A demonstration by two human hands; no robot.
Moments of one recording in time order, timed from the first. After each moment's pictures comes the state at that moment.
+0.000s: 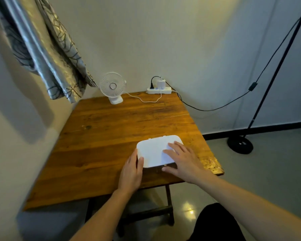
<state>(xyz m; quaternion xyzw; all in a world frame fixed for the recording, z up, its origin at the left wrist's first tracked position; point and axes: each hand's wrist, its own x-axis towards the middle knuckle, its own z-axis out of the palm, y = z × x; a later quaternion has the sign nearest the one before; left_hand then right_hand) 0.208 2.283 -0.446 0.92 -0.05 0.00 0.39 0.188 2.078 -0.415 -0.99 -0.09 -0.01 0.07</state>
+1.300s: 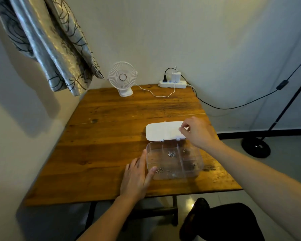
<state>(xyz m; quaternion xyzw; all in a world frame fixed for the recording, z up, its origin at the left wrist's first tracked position) 0.226 2.294 -0.468 0.96 -0.11 -0.01 0.27 0.307 2.053 -0.377 -0.98 0.00 -0.11 0.16</state>
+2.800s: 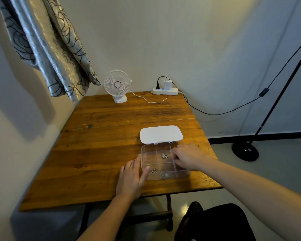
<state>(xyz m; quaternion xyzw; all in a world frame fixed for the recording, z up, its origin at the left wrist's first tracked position) 0.225 2.291 -0.471 0.96 -0.08 0.03 0.25 0.257 2.063 -0.397 -0.98 -0.16 0.07 -0.03</state>
